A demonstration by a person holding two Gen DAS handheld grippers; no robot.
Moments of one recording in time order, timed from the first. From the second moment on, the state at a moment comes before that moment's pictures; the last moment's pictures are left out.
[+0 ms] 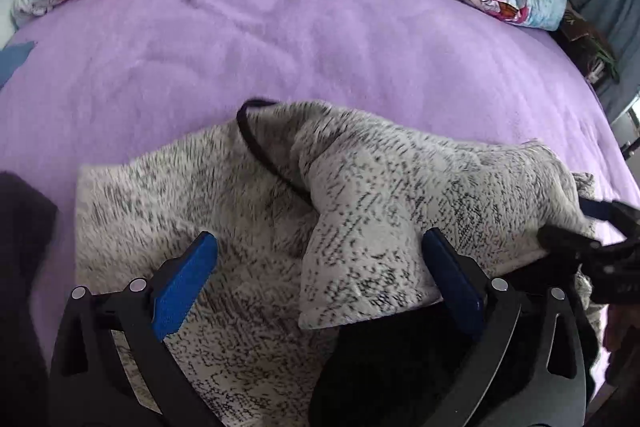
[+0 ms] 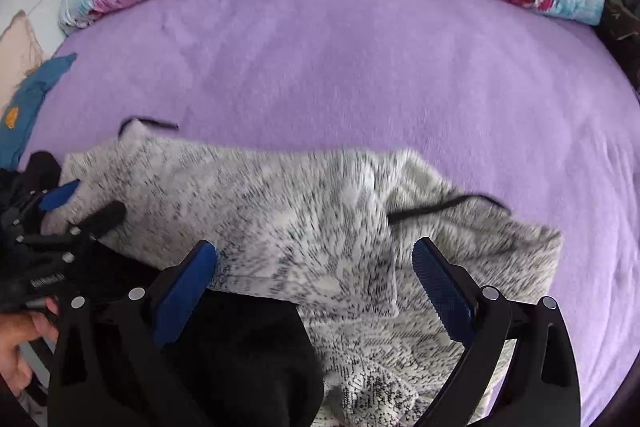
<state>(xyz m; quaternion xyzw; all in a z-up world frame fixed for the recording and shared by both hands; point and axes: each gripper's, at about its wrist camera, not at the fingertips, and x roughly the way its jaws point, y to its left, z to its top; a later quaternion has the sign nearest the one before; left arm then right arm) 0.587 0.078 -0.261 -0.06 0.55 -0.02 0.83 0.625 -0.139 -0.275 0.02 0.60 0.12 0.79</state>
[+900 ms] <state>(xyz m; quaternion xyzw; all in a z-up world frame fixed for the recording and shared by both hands) 0.427 0.087 -0.155 -0.02 0.46 -0.02 0.89 0.457 -0.187 -0.168 0.06 0.50 0.15 0.85</state>
